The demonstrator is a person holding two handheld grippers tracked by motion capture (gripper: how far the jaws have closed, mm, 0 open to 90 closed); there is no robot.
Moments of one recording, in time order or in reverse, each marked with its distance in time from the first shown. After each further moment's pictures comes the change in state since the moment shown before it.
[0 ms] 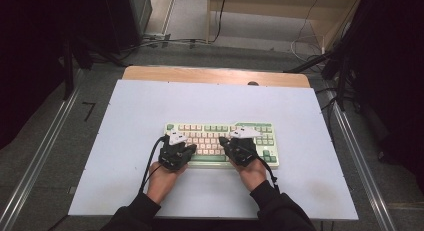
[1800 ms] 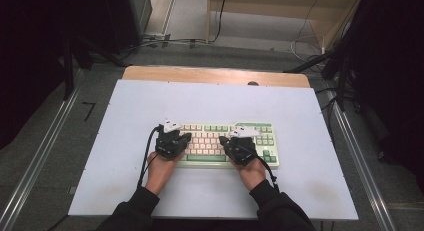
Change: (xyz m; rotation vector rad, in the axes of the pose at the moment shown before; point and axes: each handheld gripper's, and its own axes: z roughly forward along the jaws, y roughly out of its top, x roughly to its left) left arm 0.026 0.015 0.014 -0.029 0.061 -0.069; right arm -0.002 -0.001 0.005 0.007 -0.017 0.005
